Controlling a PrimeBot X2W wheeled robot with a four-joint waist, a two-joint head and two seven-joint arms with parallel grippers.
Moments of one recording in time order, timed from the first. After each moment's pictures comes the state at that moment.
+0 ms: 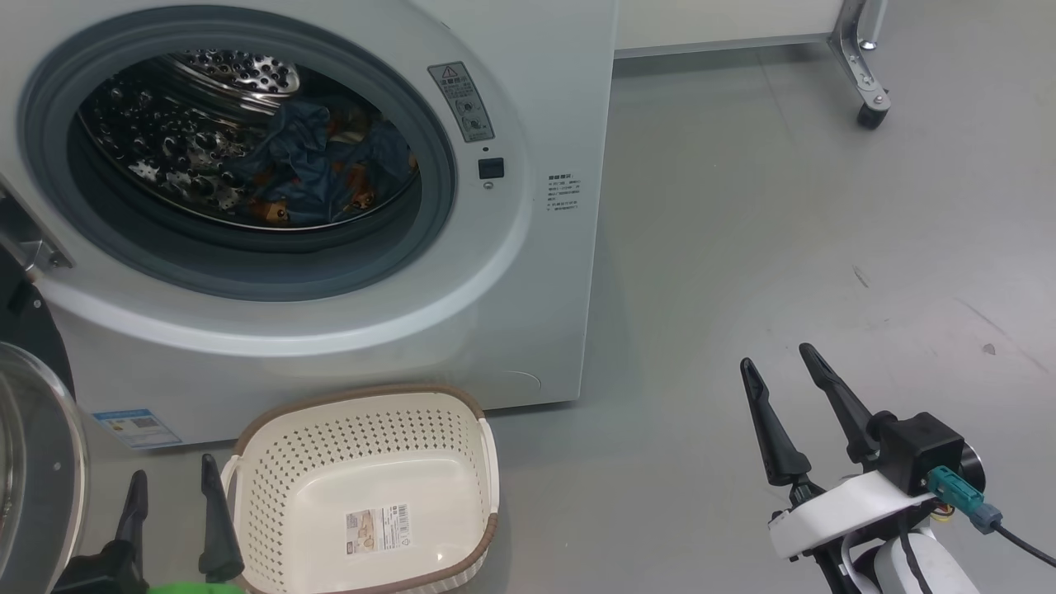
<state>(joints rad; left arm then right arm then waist) 0.12 0.04 0.02 0.15 -0.30 0.05 -0.25 -0.01 -0.11 0.22 0.13 0.25 0.12 -0.26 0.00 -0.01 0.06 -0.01</state>
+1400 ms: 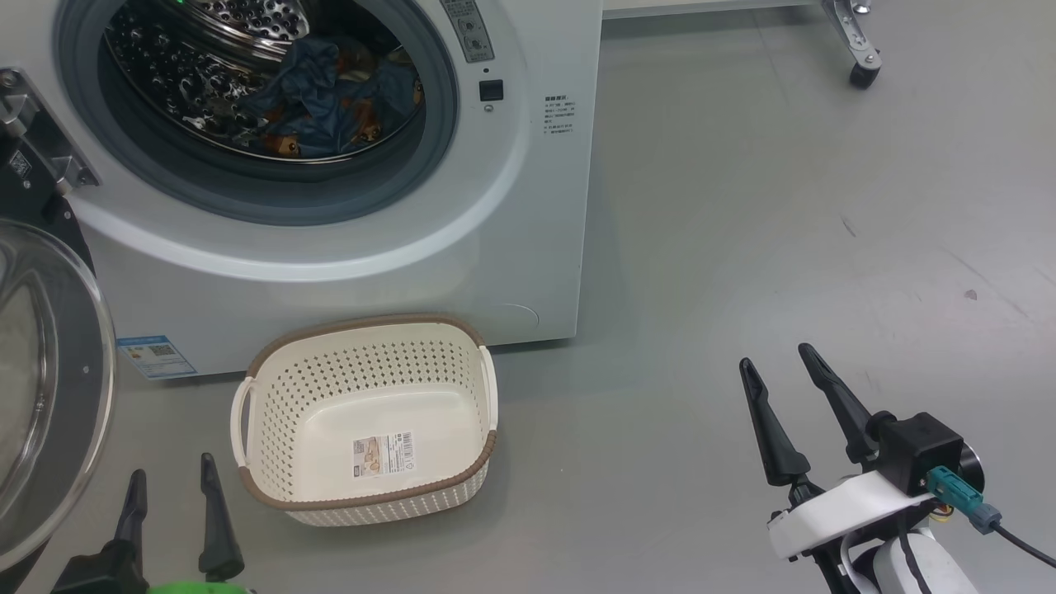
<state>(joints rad) 0.12 0.04 0.02 0.14 -0.30 0.05 -0.25 -0.01 -0.11 0.22 0.13 0.25 0.12 -0.26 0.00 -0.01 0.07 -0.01</state>
